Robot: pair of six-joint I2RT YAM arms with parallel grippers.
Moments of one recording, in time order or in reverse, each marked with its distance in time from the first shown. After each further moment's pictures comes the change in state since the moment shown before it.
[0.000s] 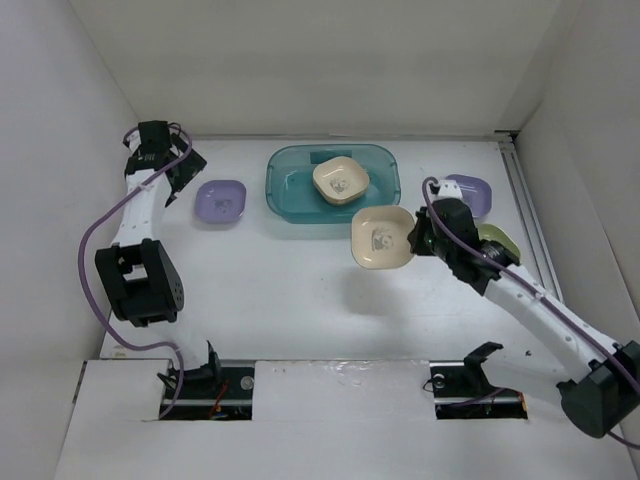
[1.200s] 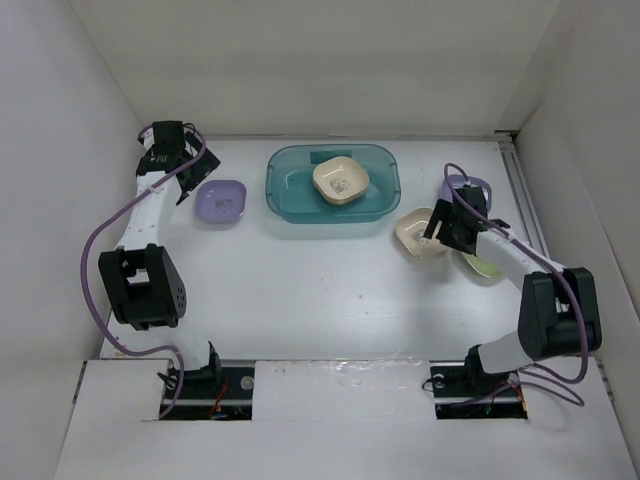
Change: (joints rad) left arm -0.064 -0.024 -0.020 0.019 0.000 -0.004; right arm -0.426 0.402 -0.014 0.158 -0.113 -0.011
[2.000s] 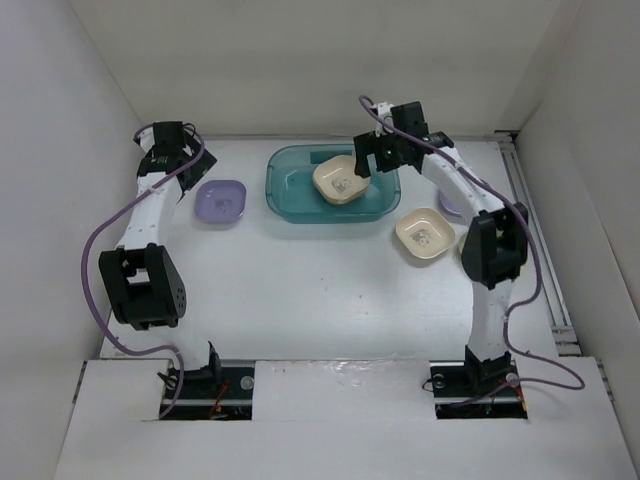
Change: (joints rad) left arm 0.000 0.000 -0.014 0.047 -0.064 -0.029; right arm 0.214 0.665 1.118 -0.296 -0.397 -0.478
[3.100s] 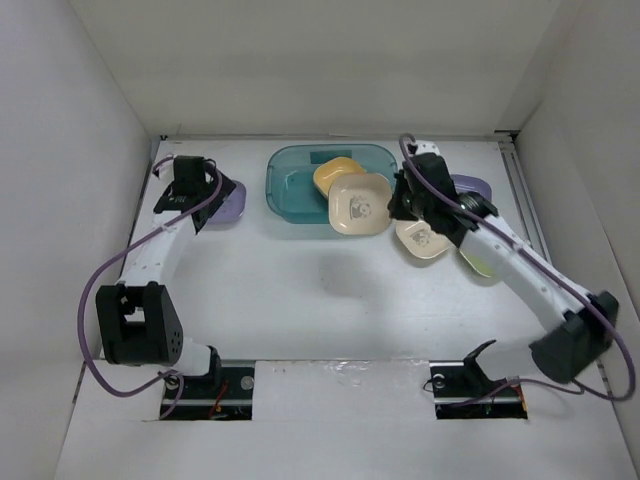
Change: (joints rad) left arm -0.118 -0.249 -0.383 0.165 0.006 -0.134; right arm 0.262 -0.806 -0.689 -0.037 0.499 0.532
